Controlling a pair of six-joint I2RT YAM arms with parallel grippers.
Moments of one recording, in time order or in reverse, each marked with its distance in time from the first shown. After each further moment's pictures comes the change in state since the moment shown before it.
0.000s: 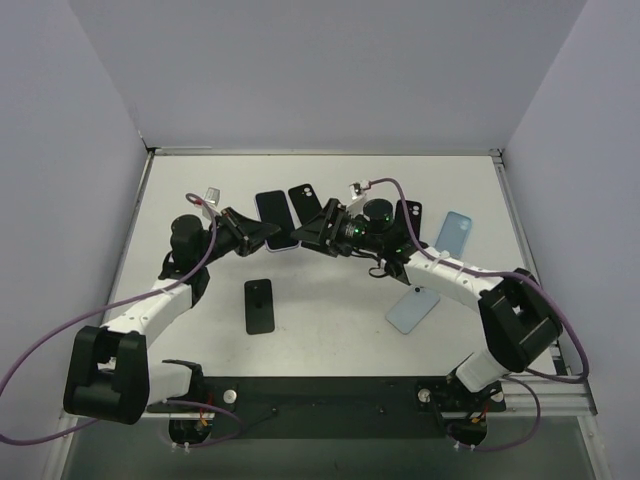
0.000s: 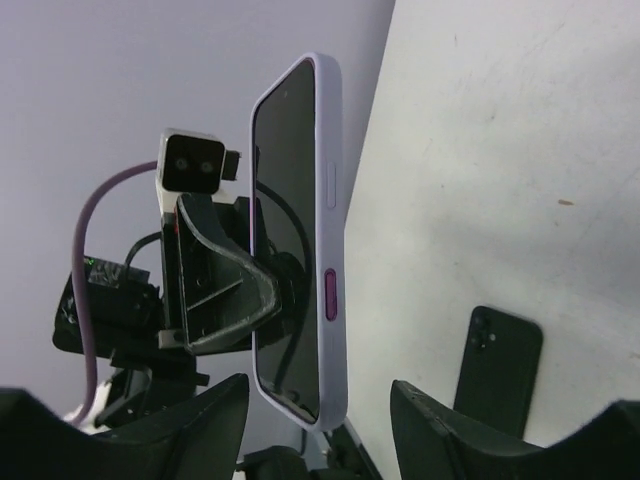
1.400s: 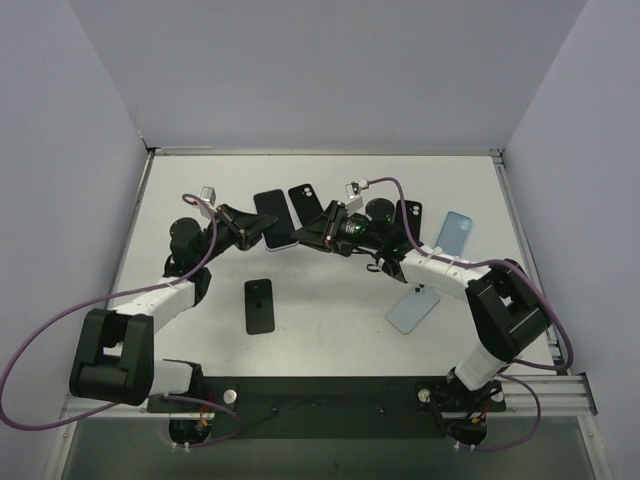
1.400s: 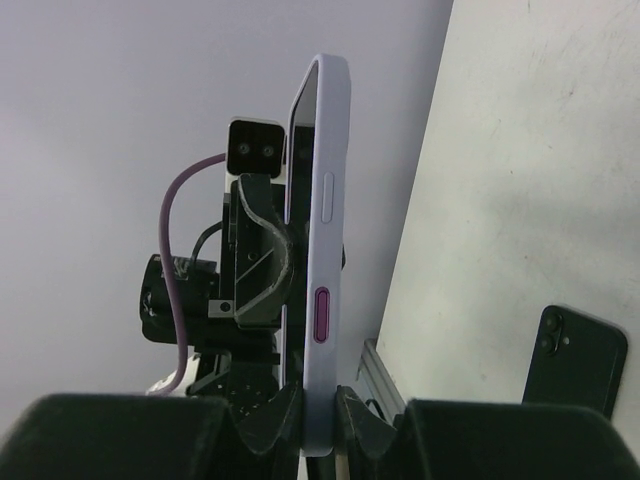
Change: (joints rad) left arm 0.021 0.084 -0.037 0.266 -0.016 -0.194; right arm -0.019 0.097 -0.011 0.244 -0.146 0.198
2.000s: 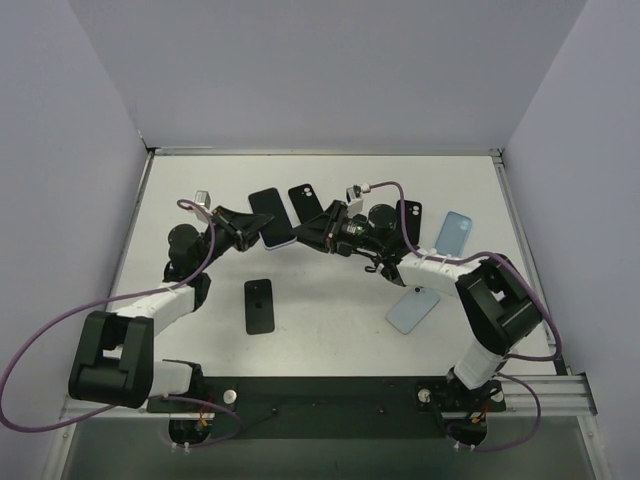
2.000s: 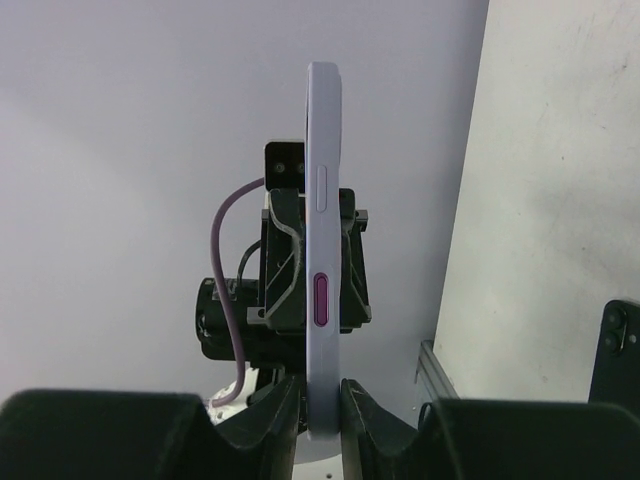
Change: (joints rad) left arm 0.000 0.000 -0.045 0.089 -0.055 -0.051; right arm -0.008 0.049 -0.050 0.204 -0.005 0.183
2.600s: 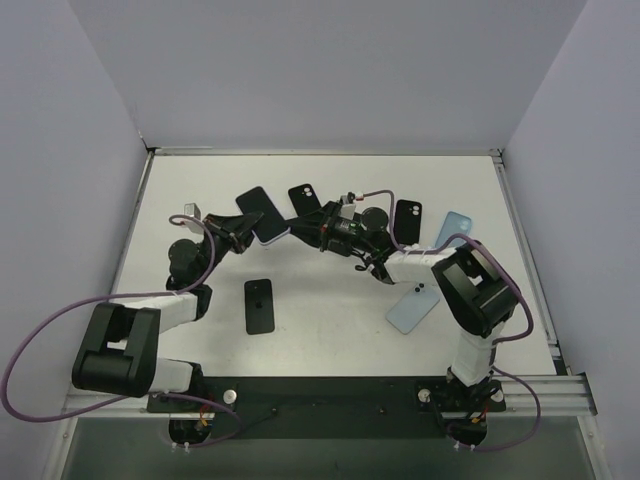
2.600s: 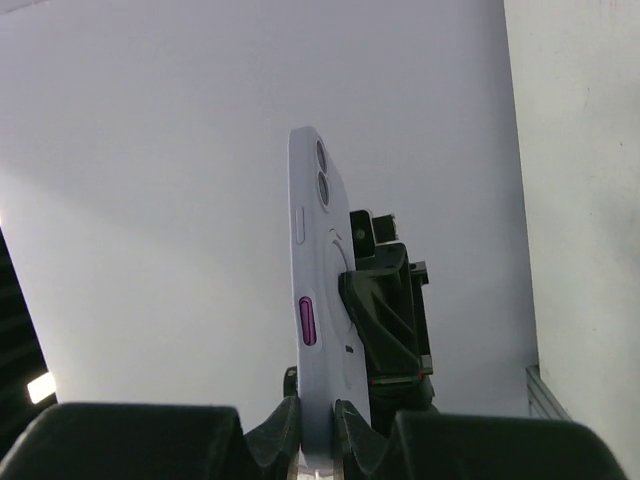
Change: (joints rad) left arm 0.001 0.036 -0.117 0.250 -0.158 -0.138; right arm 0.003 0.143 0.027 0.212 0.031 0.327
